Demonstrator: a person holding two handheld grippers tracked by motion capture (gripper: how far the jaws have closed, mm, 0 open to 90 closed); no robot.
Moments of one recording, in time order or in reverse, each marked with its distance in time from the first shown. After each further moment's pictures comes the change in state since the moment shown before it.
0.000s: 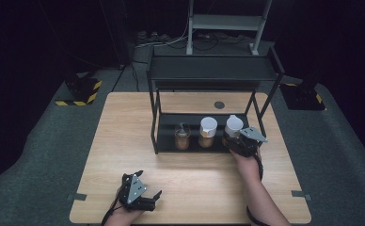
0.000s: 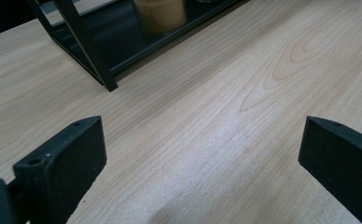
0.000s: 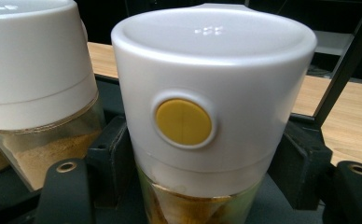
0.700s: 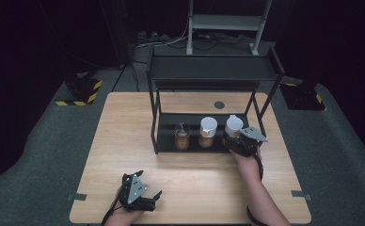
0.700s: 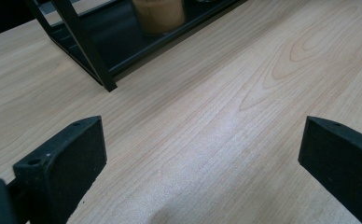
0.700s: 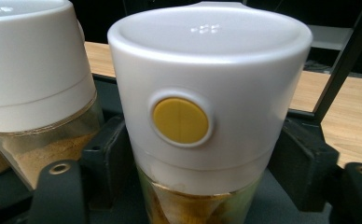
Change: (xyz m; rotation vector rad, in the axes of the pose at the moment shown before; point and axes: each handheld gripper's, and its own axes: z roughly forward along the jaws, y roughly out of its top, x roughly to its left) left arm 0.000 0.000 0.000 0.002 -0.001 0.006; right arm 0.001 0.002 0.000 0.011 -0.005 0.021
